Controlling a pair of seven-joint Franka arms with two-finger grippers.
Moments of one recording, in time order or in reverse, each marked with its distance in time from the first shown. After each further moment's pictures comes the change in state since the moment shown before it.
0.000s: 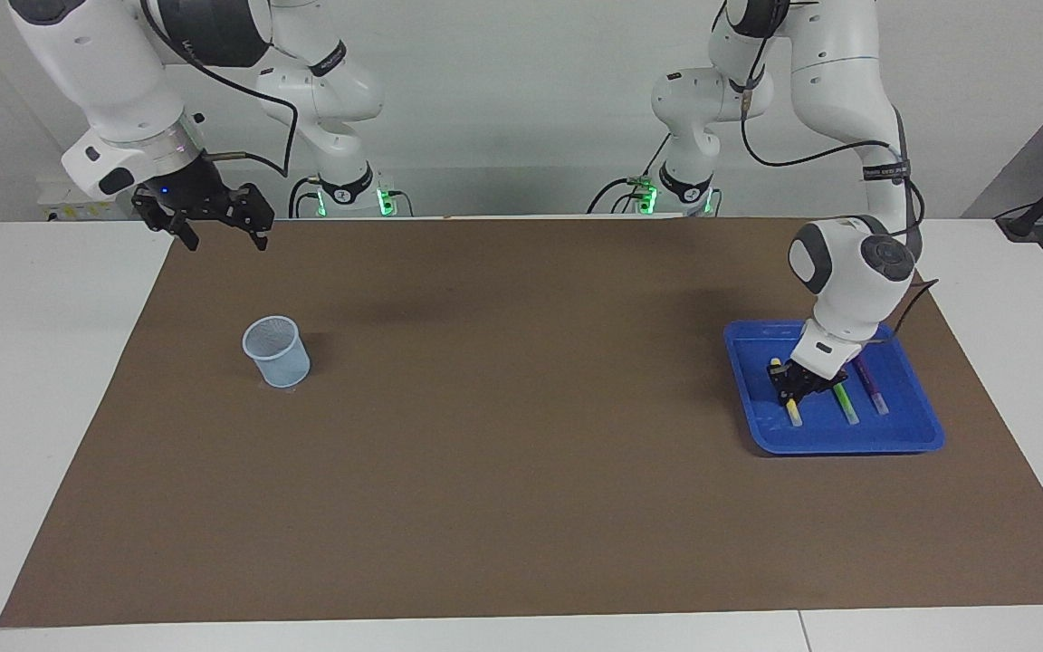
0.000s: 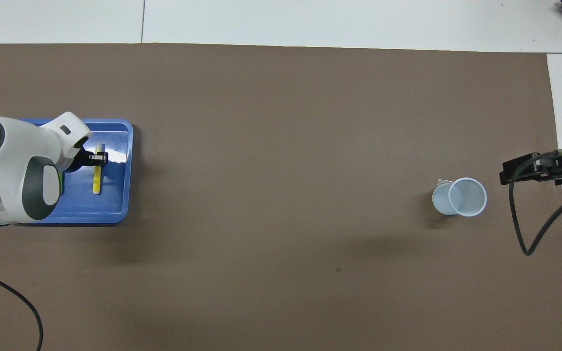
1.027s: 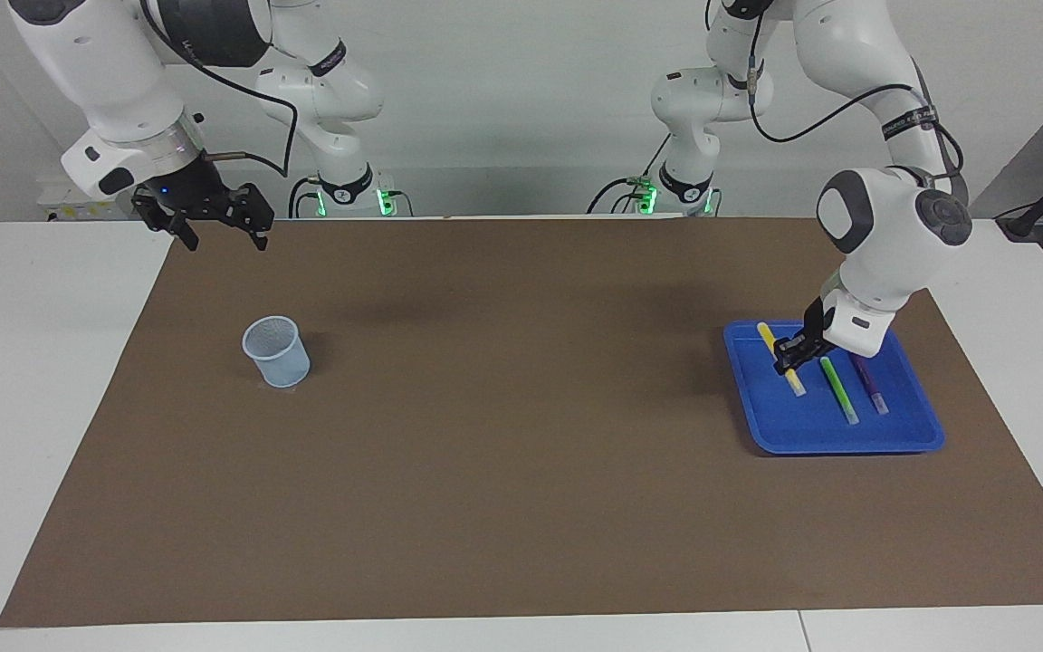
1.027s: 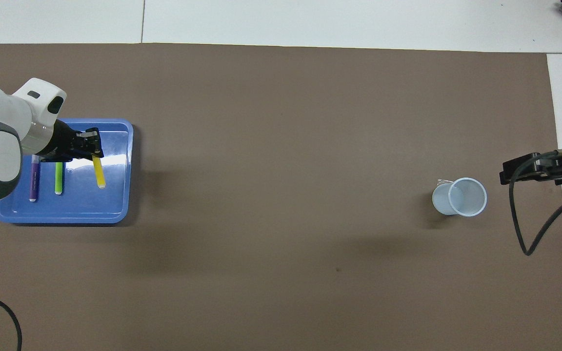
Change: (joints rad) left arm -0.016 -0.118 -0.035 0.211 -0.142 -0.440 -0.388; right arm 0.000 0.000 0.000 0.000 0.000 0.000 0.000
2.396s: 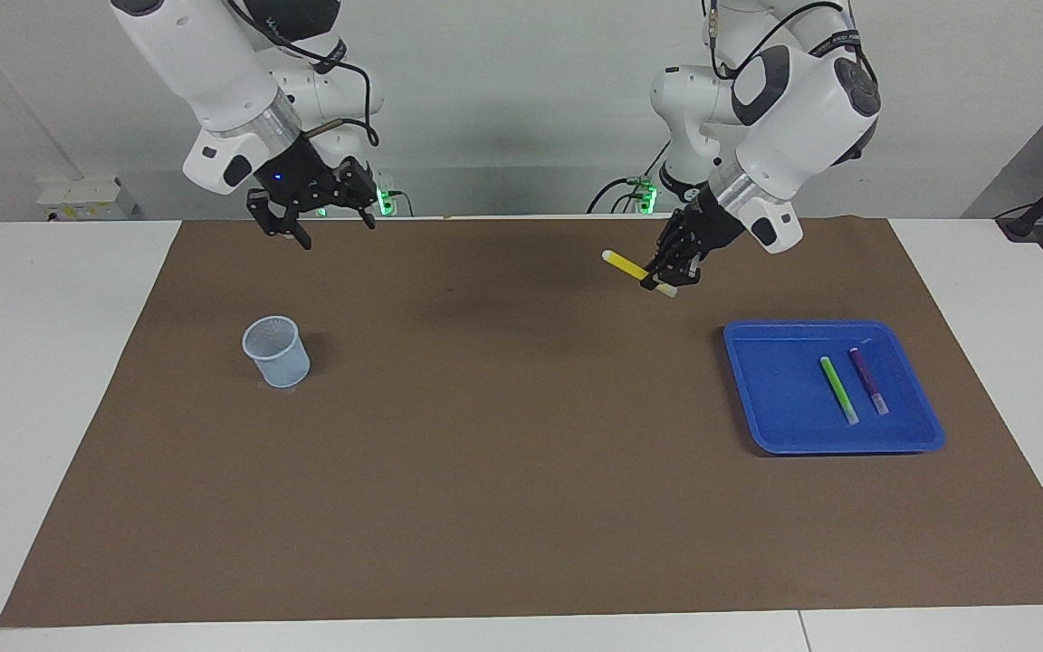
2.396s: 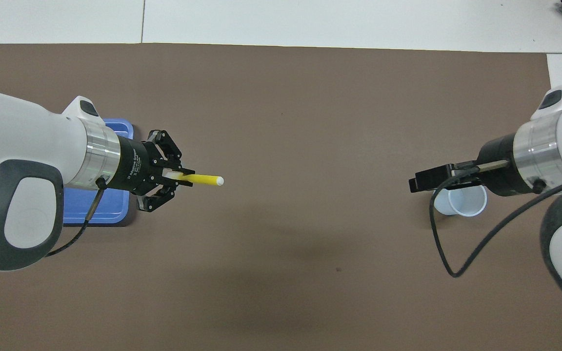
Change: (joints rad) left arm -0.247 -0.227 -0.039 -0.045 -0.355 -0.104 -1.214; right arm 0.166 -0.035 0.008 -0.084 0.368 0.138 0.075
